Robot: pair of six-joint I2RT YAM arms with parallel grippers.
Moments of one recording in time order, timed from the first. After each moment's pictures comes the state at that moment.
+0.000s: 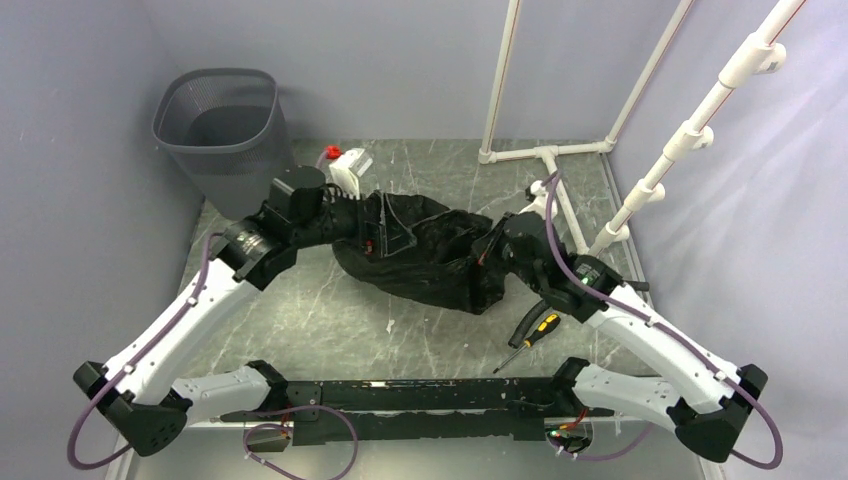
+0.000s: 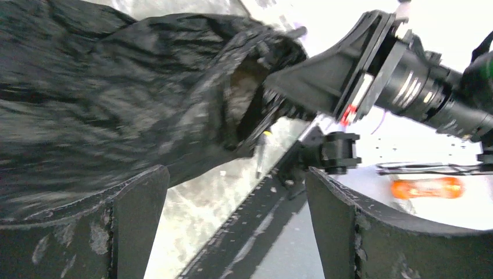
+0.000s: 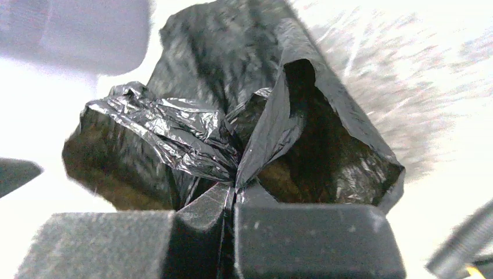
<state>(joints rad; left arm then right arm) -0.66 1.13 1.25 -0.53 0.38 -0.55 0.85 0.96 1.00 -0.58 0.35 0.95</state>
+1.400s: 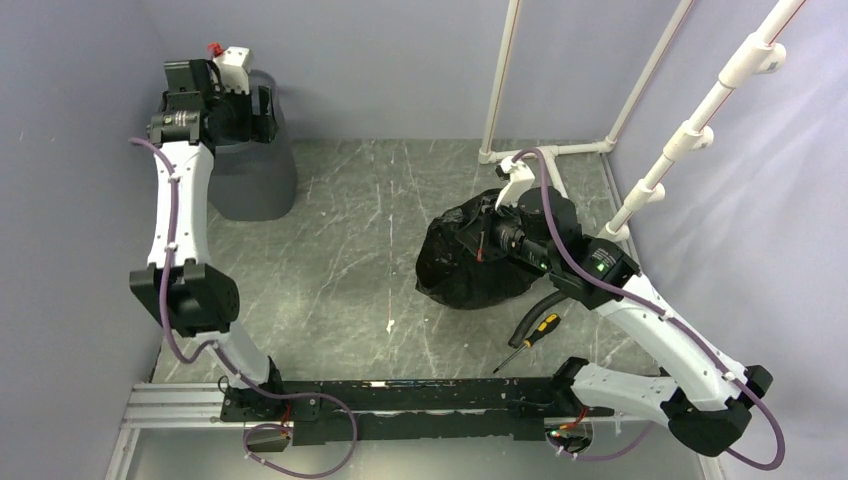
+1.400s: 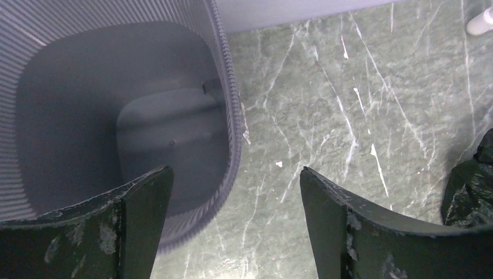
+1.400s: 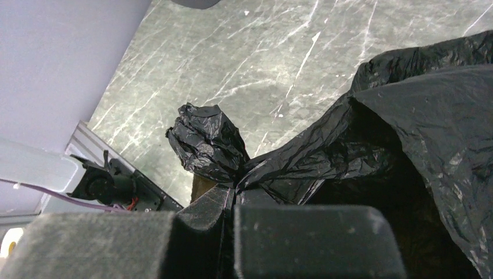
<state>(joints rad) 0.12 1.70 1.99 -0.82 0.27 0.15 0.77 1.01 1.23 -0.62 0.03 0.48</state>
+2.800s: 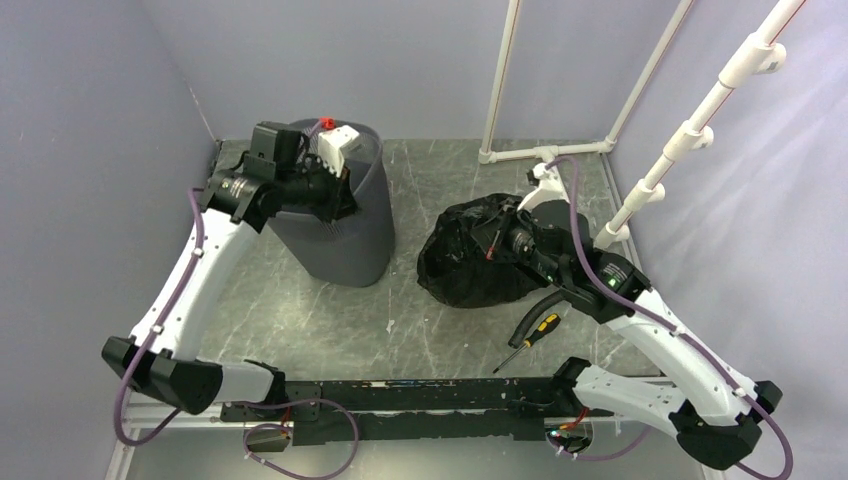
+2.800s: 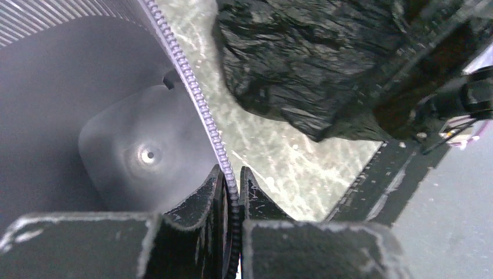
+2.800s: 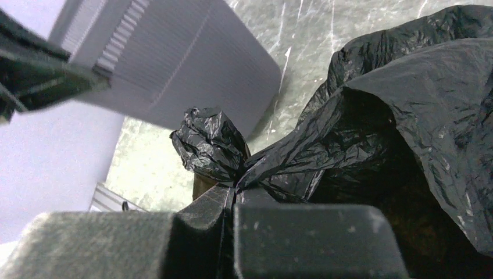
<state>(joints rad) -0.33 1.35 1.59 -0.93 0.51 0.16 0.77 0.93 1.15 -0.60 0.19 0.67</state>
